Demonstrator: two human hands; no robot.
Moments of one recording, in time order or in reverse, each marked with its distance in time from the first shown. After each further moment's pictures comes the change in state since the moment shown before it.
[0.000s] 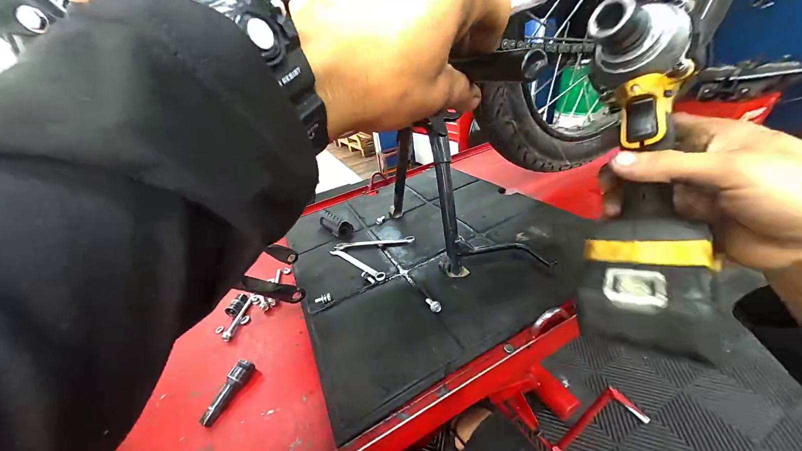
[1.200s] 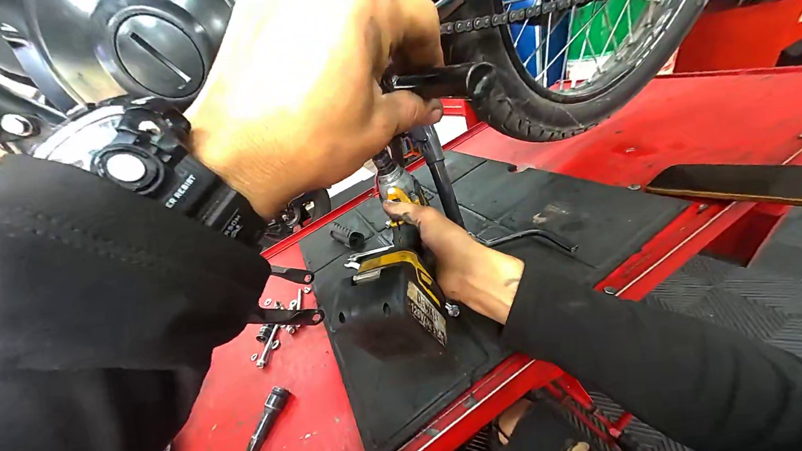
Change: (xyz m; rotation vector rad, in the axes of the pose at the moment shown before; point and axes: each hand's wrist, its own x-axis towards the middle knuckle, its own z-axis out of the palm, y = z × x) left_hand -0.005 -0.002 0.001 0.001 0.051 0.001; right_hand 0.064 0.063 0.205 0.660 -0.219 0.622
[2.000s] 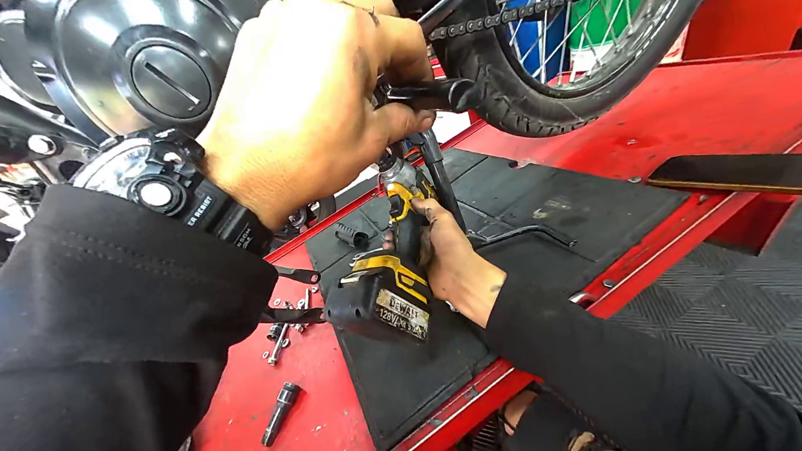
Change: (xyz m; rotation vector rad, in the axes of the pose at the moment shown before) left_hand 0.000 -0.002 0.003 0.007 0.028 0.040; right_hand 0.008 0.014 -0.005 0.391 0.003 -0.154
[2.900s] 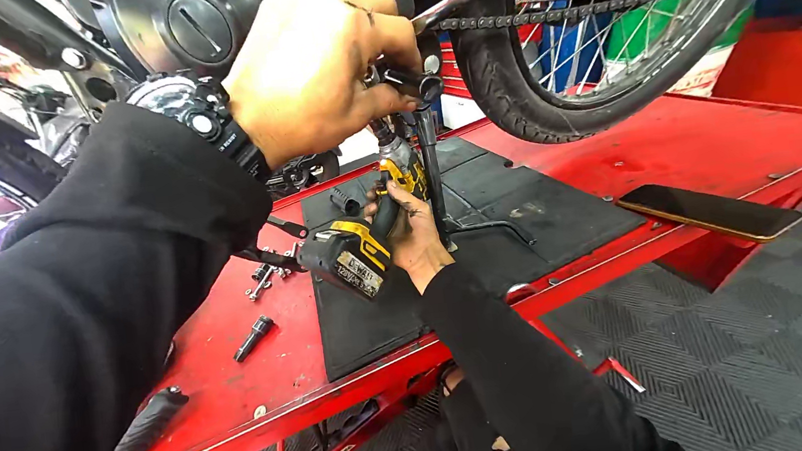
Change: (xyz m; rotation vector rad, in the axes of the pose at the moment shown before) left_hand -0.002 0.007 -0.003 0.015 -0.040 -0.057; right_hand 0.023 0.016 -0.022 0.331 -0.365 0.026
